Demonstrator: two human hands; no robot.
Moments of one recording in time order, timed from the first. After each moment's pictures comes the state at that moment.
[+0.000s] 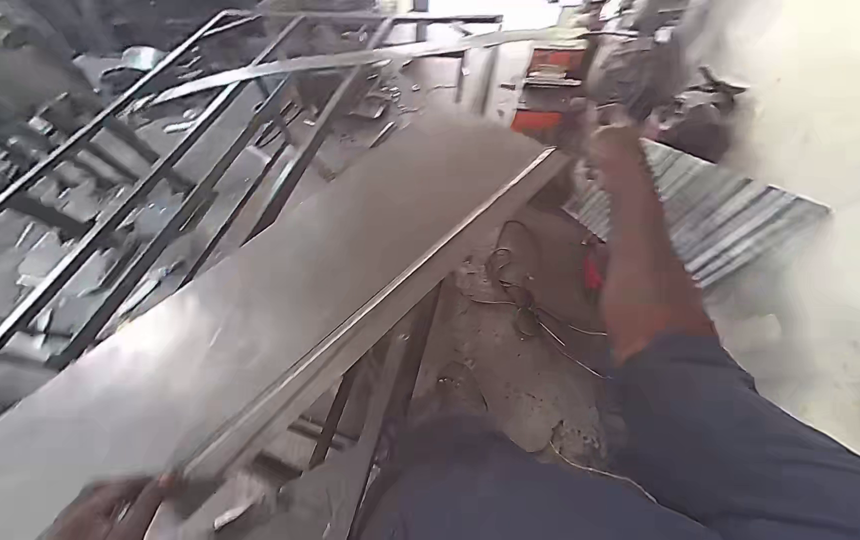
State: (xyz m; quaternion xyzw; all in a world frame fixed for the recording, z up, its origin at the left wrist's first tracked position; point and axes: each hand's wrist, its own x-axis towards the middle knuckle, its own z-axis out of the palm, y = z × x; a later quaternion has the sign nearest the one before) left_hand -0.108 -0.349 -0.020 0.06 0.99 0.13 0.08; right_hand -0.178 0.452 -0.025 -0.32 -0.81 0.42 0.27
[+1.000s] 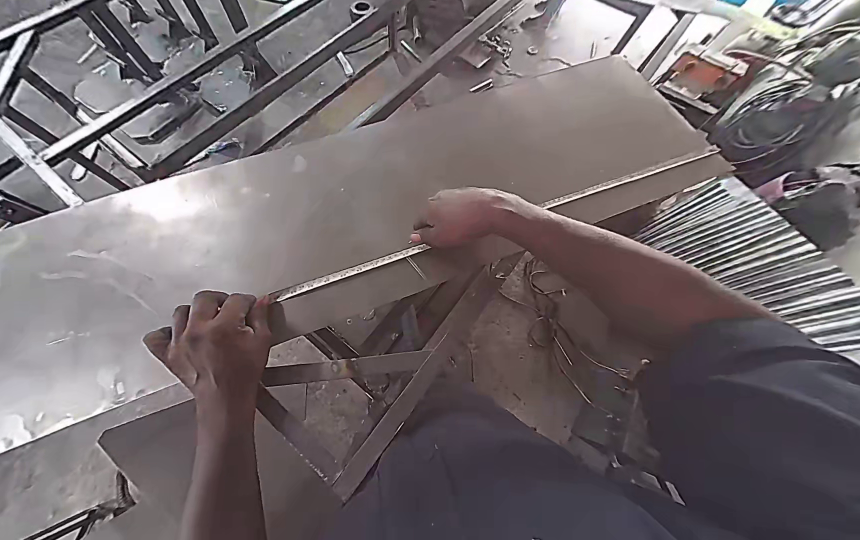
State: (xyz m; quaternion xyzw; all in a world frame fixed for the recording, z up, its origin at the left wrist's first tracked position) left_hand -0.089 -0.321 -0.086 -0.05 0.98 0.04 -0.20; right_hand -0.238 0.025 -0.010 0.32 -0.91 -0.01 -0.26
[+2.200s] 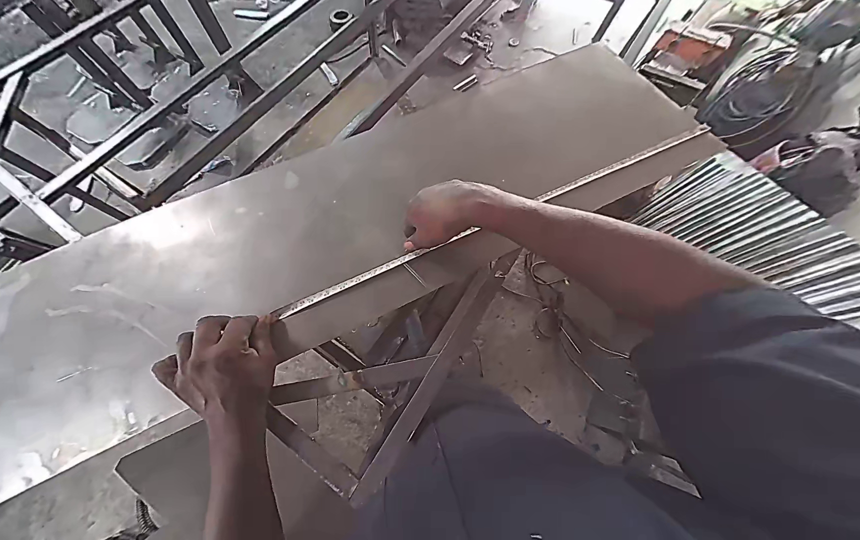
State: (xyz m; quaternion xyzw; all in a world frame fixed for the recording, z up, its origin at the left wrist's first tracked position) left_hand -0.091 -0.320 -0.087 -0.05 0.97 0.04 -0.22; right_hand -0.244 0.006 0.003 0.25 -0.92 -0.07 -0.29
